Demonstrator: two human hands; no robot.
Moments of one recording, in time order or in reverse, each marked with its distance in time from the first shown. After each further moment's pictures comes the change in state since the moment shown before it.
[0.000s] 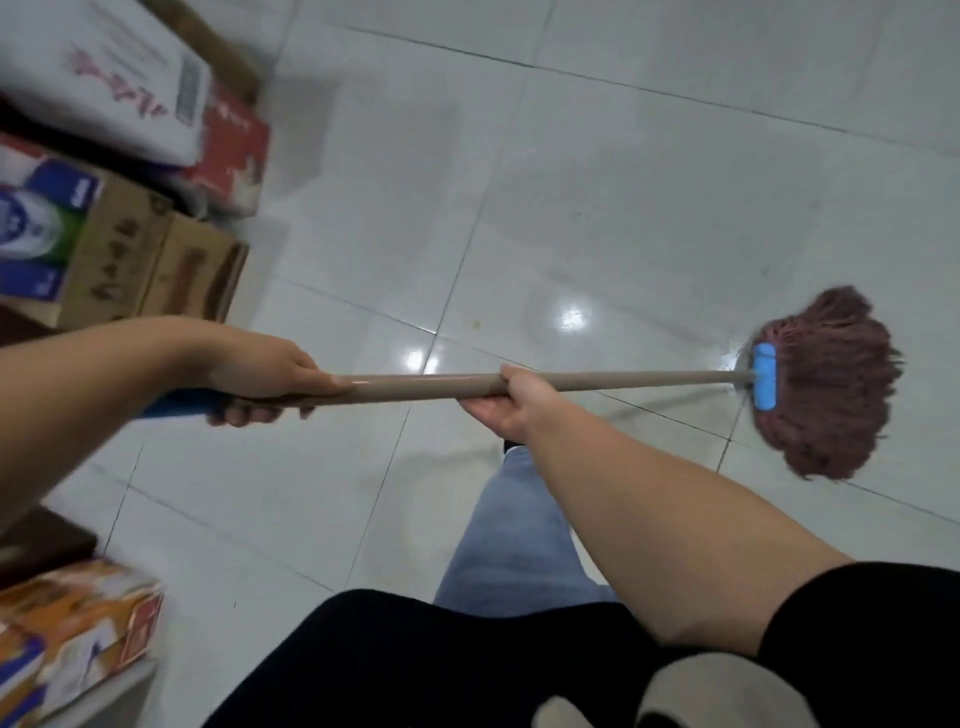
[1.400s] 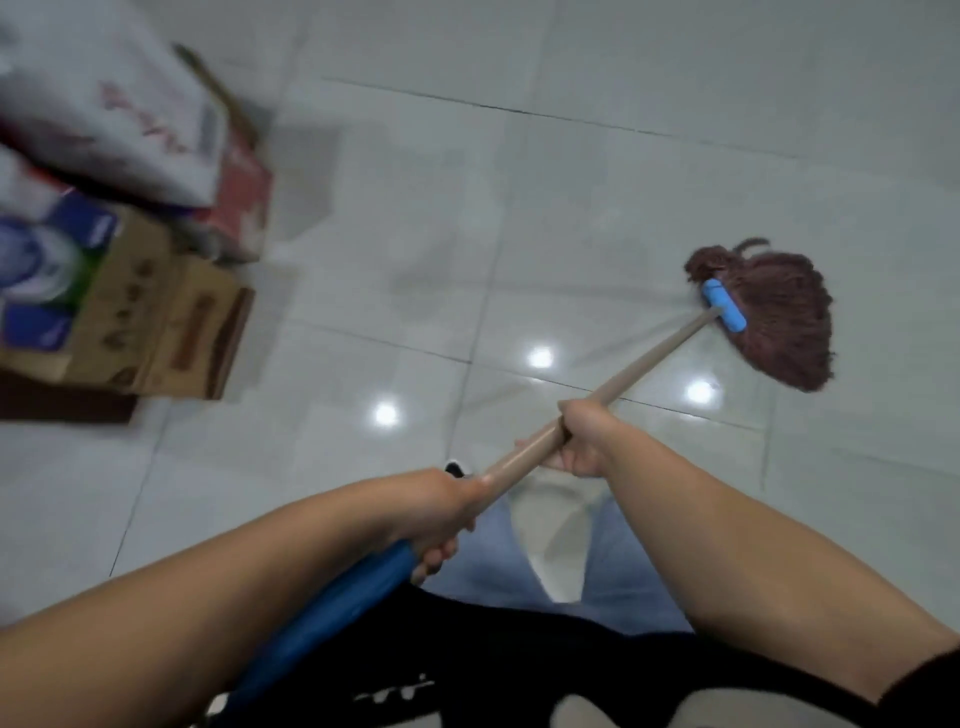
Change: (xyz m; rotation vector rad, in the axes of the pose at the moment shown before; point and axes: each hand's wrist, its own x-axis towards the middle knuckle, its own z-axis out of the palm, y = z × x) left_hand 0.050 -0.128 0.103 -0.378 -0.072 0.255; right_hand 0.050 0.150 0.059 -0.577 0.276 -0.272
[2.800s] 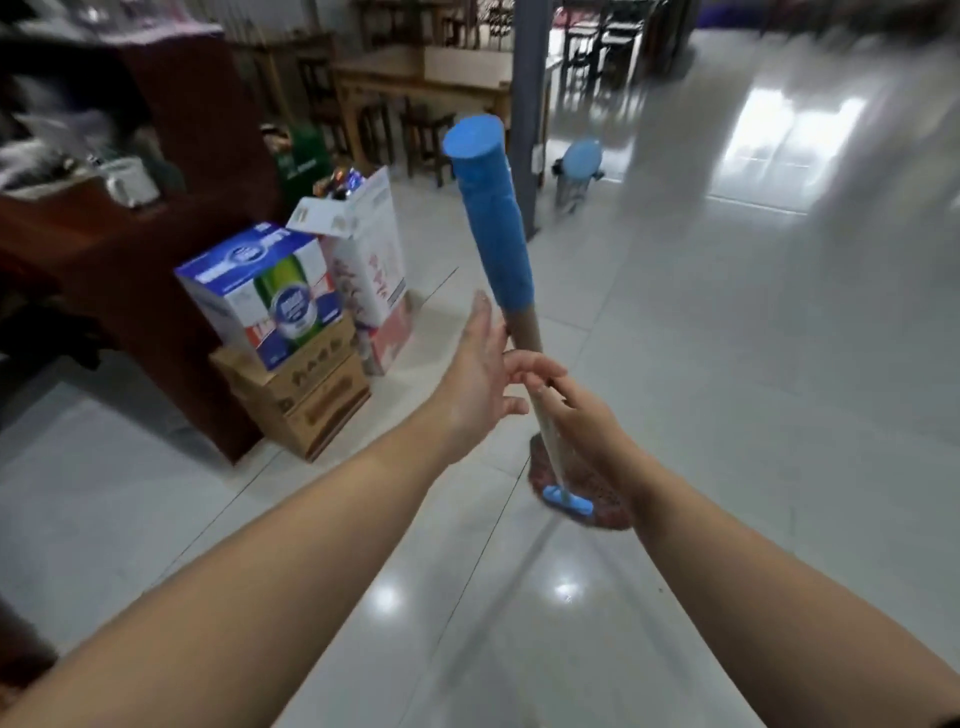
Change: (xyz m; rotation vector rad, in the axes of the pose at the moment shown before) left_hand -0.209 -0.133 0.162 -0.753 0.506 1.154; right_hand -0.232 0.209 0.015 -0.800 -0.027 -1.315
